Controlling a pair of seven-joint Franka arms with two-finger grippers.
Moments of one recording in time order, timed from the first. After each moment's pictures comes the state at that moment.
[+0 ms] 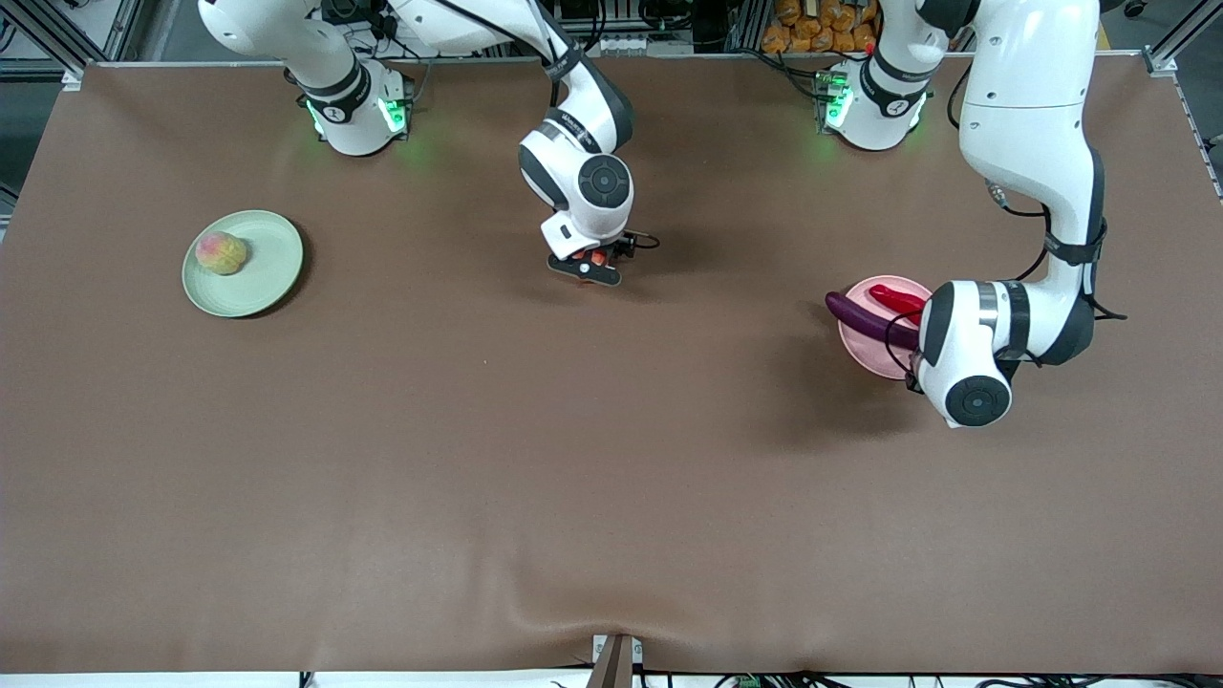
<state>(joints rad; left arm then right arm) -0.39 0.64 0.30 -1.80 0.05 1.85 -1.30 1.03 0.58 -0.08 -1.88 0.24 2.22 1.04</state>
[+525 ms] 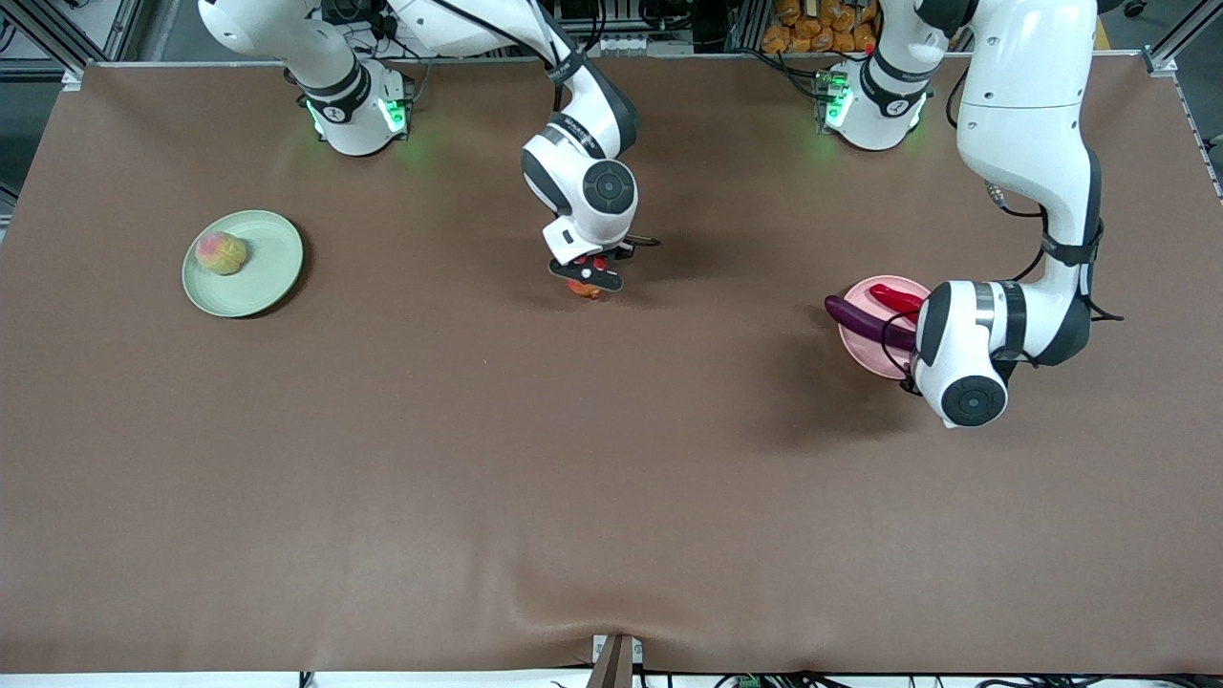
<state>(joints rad) -0.39 0.64 0.30 -1.79 0.05 1.85 -1.30 1.01 0.58 -0.11 -1.78 0.24 2.05 1.04</state>
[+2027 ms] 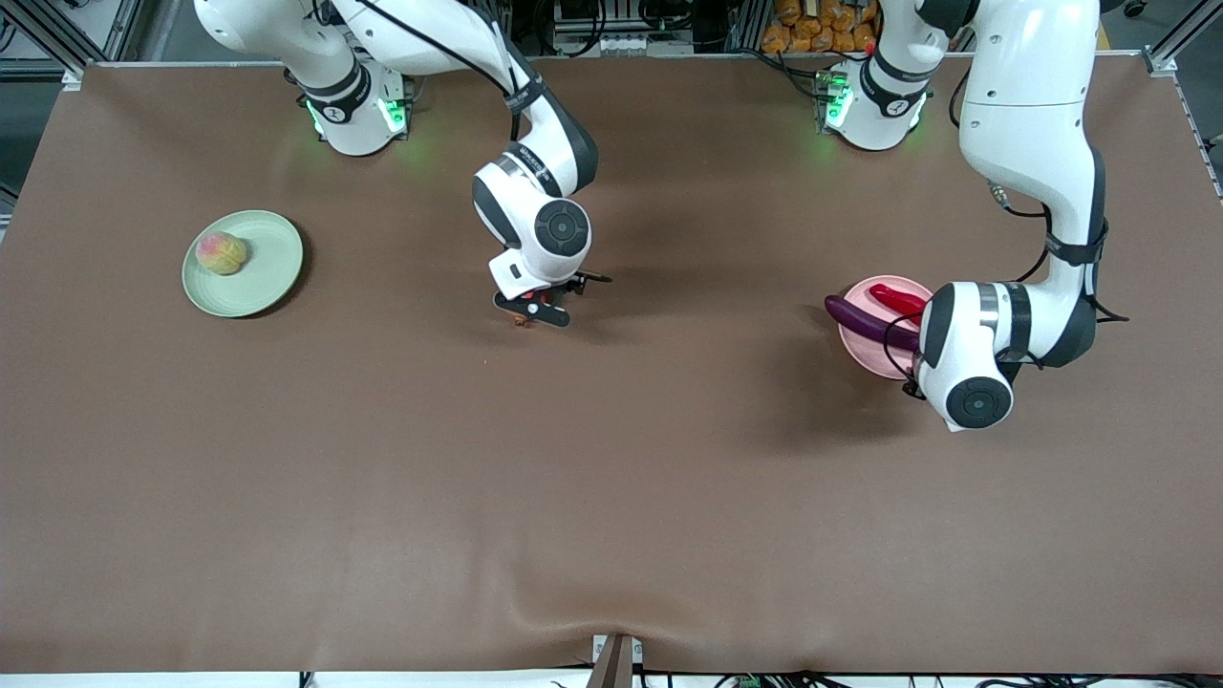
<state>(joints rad) -0.39 0.64 0.30 -1.77 0.05 1.84 -1.30 0.90 0.55 -0.13 -1.87 0.09 2.06 0.99</state>
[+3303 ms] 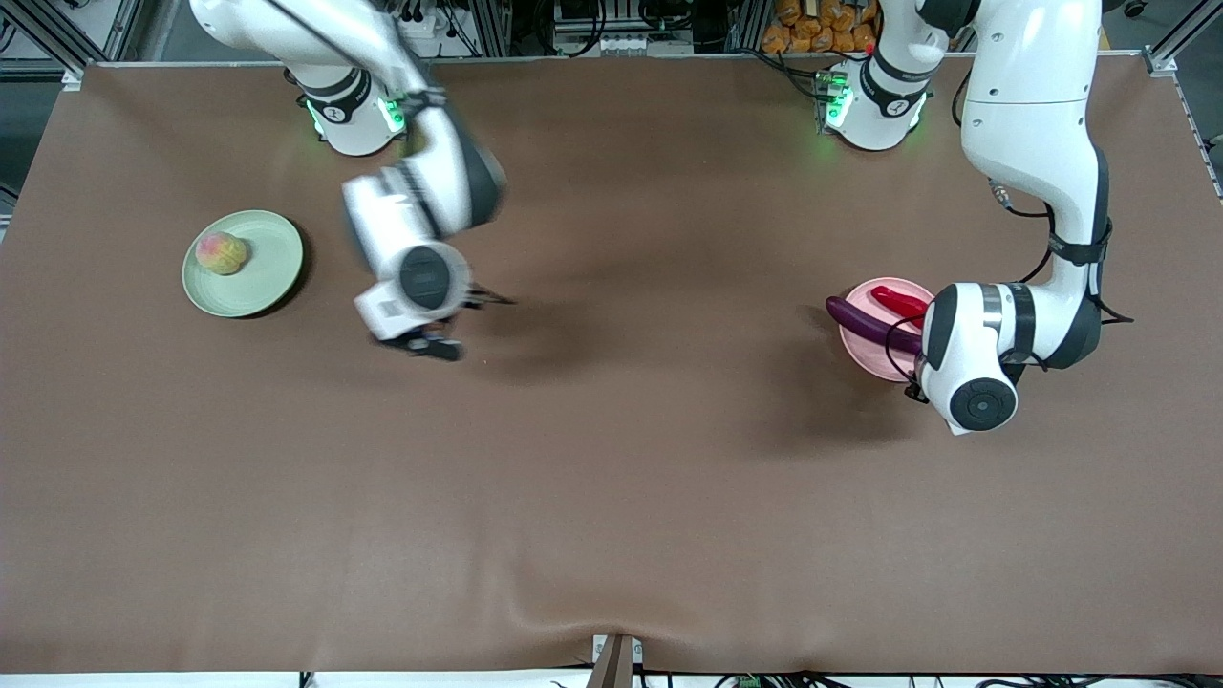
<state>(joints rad) -0.38 0.64 0.31 -1.75 0.05 1.84 -1.30 0.66 0.33 -0.29 -1.83 0.03 1.68 0.53</state>
